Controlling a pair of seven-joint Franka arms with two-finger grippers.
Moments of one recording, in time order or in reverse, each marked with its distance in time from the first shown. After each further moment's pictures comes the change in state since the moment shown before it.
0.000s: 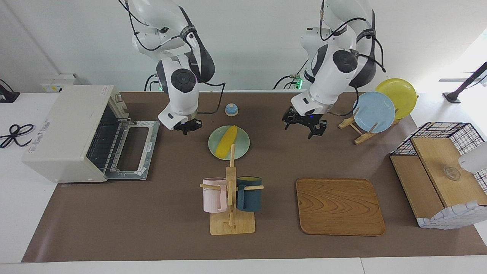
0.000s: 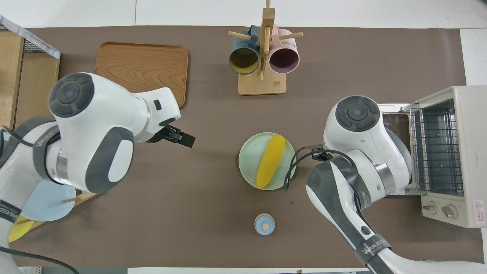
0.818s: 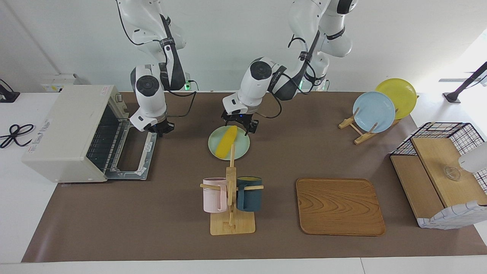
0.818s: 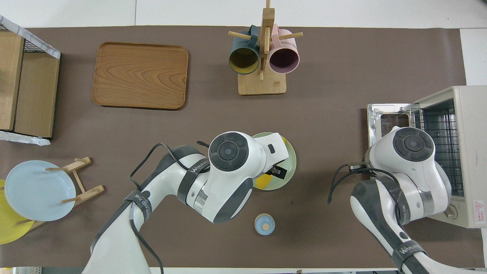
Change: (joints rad) left arm -0.366 0.253 0.001 0.091 -0.065 0.256 -0.310; right arm -0.208 -0.093 0.005 -0.256 -0.022 0.229 -0.159
